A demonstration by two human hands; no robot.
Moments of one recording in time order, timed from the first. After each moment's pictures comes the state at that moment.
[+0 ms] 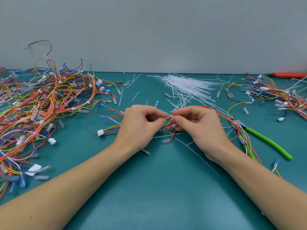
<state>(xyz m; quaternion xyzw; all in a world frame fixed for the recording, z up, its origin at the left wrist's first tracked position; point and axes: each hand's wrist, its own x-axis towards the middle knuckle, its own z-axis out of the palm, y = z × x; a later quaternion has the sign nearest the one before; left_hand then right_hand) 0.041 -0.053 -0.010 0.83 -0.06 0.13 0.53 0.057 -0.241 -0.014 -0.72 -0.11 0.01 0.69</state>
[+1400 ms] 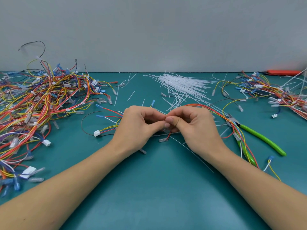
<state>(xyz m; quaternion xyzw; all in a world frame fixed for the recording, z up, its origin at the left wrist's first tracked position) 0.038 -0.055 -0.010 0.81 -0.12 0.07 0.57 0.049 -0.239 -0.010 -0.77 -0.18 -0.04 0.61</state>
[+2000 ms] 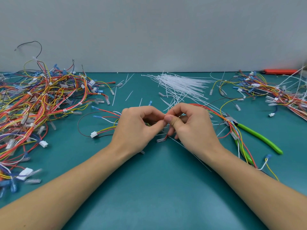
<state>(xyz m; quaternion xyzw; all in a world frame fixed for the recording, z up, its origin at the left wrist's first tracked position) 0.034 -0.061 -0.009 0.84 -0.14 0.16 0.50 0.045 -0.235 -0.005 -0.82 -0.16 -0.09 0.55</state>
